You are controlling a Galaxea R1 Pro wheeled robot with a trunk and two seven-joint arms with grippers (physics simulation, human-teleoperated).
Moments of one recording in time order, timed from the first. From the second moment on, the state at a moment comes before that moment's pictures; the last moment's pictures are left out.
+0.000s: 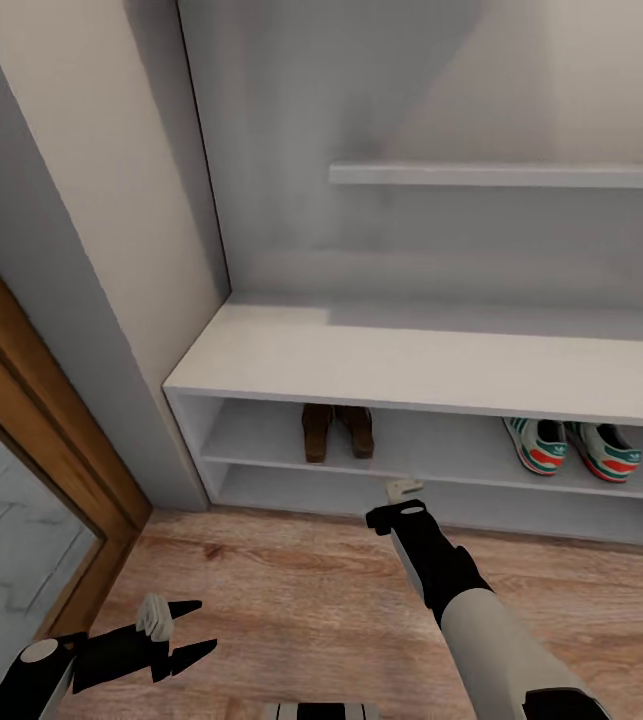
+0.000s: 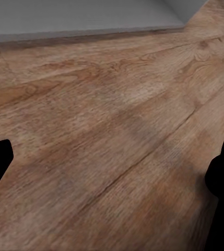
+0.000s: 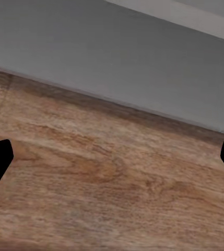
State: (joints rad) left arm -0.35 0.23 0.21 -0.72 -0.09 -0.06 -1.25; right arm -0.74 0.17 -0.01 -0.61 0.26 0.44 -0.08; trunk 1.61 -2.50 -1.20
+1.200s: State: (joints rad) left arm -0.35 0.23 0.21 -0.72 -0.09 -0.06 -1.25; right arm -0.73 0.17 -0.01 -0.61 0.26 0.43 -0.08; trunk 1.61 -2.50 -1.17
